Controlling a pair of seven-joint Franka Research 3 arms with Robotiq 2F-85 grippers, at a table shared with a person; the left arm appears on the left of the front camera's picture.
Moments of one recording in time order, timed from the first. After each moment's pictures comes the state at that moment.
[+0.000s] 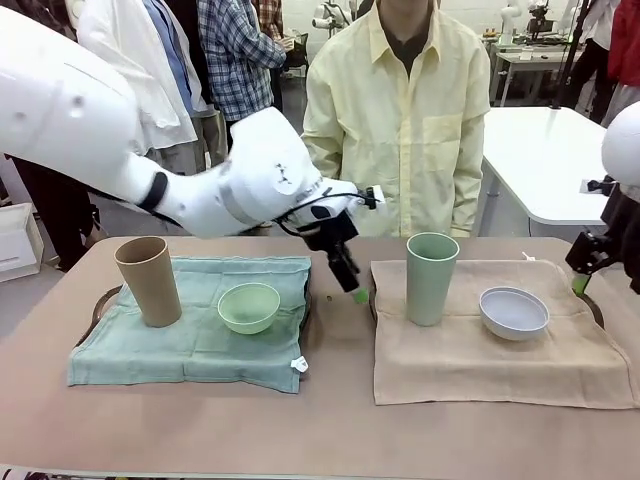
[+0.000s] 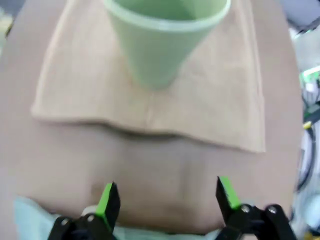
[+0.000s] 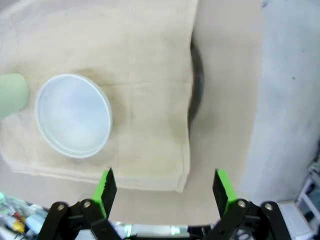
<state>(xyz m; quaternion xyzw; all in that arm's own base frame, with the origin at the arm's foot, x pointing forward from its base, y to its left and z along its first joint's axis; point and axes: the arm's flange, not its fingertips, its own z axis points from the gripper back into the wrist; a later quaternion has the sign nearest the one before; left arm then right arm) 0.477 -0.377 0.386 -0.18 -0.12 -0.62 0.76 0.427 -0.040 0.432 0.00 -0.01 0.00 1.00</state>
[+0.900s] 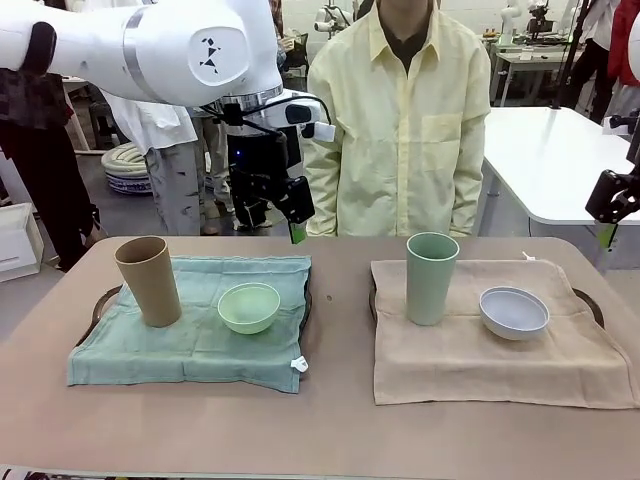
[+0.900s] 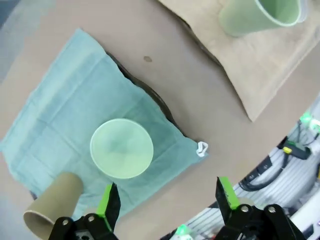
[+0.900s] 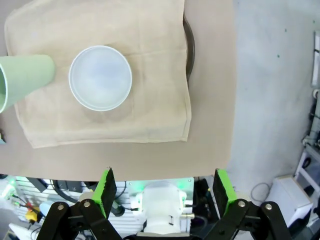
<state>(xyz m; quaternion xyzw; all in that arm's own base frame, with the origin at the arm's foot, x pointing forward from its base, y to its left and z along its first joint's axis) 0.438 -0.323 0.523 -0.04 -0.03 -0.34 0.94 0.403 -0.008 0.530 -0.02 0.01 -0.03 1.00</state>
